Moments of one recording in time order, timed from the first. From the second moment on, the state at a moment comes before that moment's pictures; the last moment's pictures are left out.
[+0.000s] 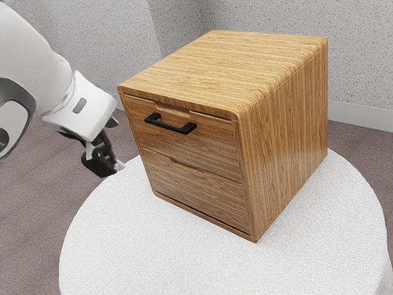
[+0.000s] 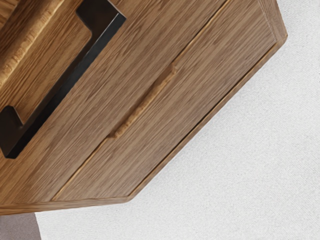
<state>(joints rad) 0.34 -0.59 -0.31 -2.06 0.05 1.99 0.80</state>
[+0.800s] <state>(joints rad) 0.29 -0.41 -0.24 -1.96 0.05 2.13 1.39</state>
